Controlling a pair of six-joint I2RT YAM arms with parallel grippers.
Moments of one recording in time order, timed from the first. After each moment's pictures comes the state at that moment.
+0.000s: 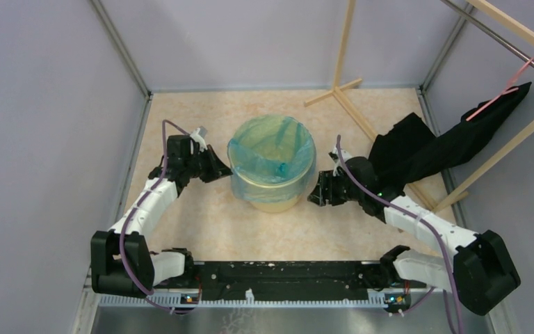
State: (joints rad) left arm -0.11 1.21 0.77 -0.29 0.53 -0.54; right arm 0.55 1.10 0.55 -0.10 -0.29 0.46
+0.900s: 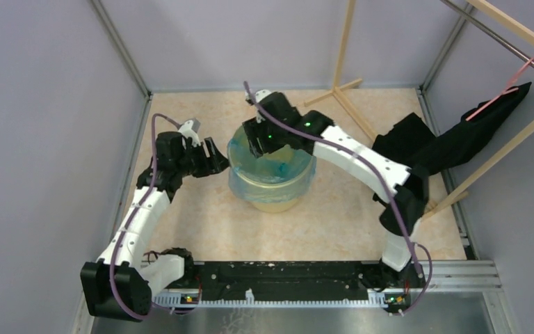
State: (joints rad) left arm -0.11 1.06 0.85 -0.41 0.40 -0.39; right arm 0.87 1.77 1.84 -0.74 0.04 0.27
